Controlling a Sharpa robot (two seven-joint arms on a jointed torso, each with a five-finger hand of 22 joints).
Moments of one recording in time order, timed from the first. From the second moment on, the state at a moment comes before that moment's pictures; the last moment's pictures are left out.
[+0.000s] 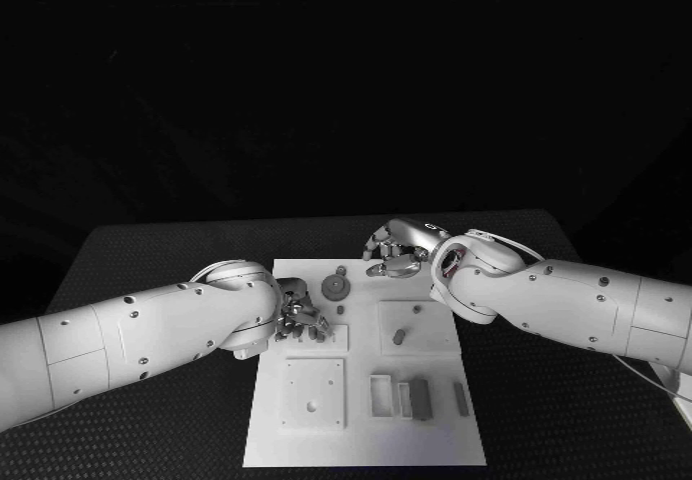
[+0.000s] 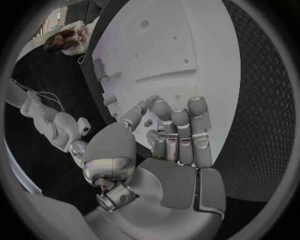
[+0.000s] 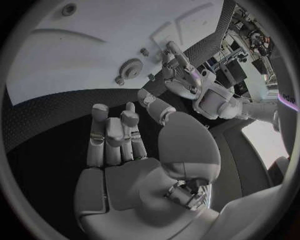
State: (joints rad) left arm 1.35 -0.53 -0.23 1.36 -1.03 0.06 -0.55; left_hand 0.78 -0.09 0.47 -0.17 0.12 1.10 0.04 0.24 0.91 1.30 -0.08 0.92 0.65 1.17 -0.17 1.22 0.74 0.02 1.27 -0.26 0.64 1.31; right arm 1.26 -0.75 -0.08 1.43 -1.35 -0.37 -0.11; right_hand 1.07 -0.14 0.62 -0.26 0.06 0.97 0.11 0.26 0.55 1.14 0.01 1.06 1.10 1.18 -0.10 1.46 0.92 0.25 1.09 0.00 0.92 1.31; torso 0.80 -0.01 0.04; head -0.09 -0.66
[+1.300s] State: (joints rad) left arm 1.39 -0.60 -0.11 1.23 -0.91 0.09 -0.53; left_hand 0.80 -0.09 0.45 -0.19 0.14 1.05 0.06 0.24 0.88 1.26 -0.05 0.88 0.63 1.12 -0.15 1.18 0.70 0.02 1.24 -0.24 0.59 1.31; right arm 1.26 -0.75 -0.08 1.41 -1.35 -0.38 -0.11; right_hand 1.07 -0.14 0.62 -0.26 0.06 0.97 0.11 0.26 0.55 1.14 0.01 1.06 1.10 1.19 -0.09 1.46 0.92 0.25 1.09 0.00 0.92 1.31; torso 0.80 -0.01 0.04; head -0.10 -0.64
